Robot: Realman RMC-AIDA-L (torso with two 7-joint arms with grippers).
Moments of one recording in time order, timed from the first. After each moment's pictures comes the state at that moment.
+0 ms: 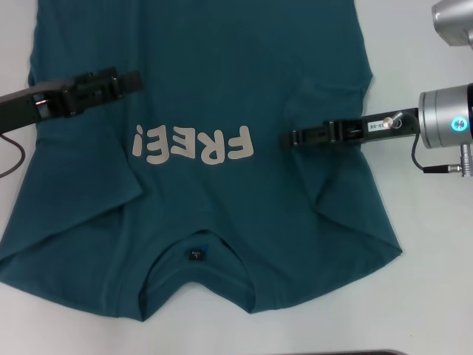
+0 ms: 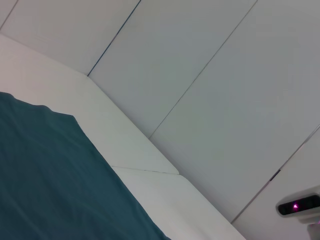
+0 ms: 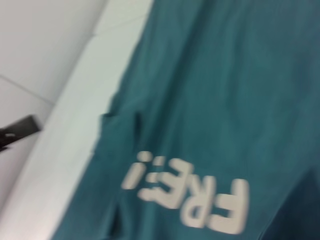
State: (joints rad) left arm -0.44 -2.09 -2.56 -0.73 -1.24 1.62 -1.82; right arm 0.65 2.08 -0.76 -0.57 -2.20 -1.39 2.16
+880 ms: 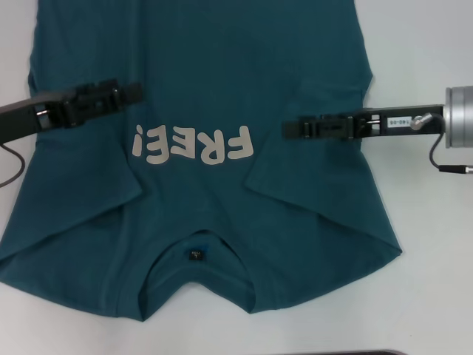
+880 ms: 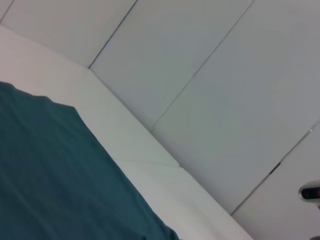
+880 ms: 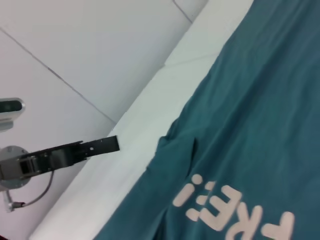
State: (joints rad) left arm -0.43 -2.09 -2.56 -0.73 -1.22 1.63 -1.82; right arm 0.58 2.06 -0.74 -0.58 -2.05 -1.50 1.93
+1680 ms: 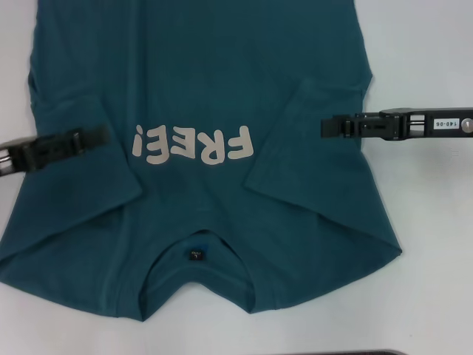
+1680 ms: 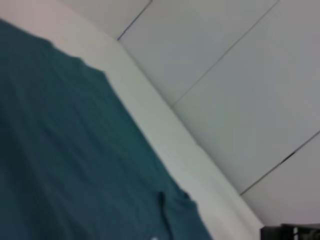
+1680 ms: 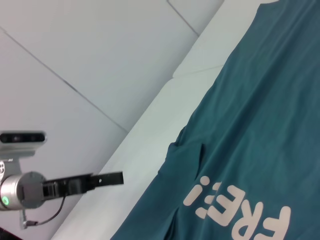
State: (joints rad) left arm -0.34 -2.04 -2.57 -0.73 -1.17 1.69 -1.90; right arm 0.53 2.01 -0.70 -0.60 -2.03 -1.62 1.92
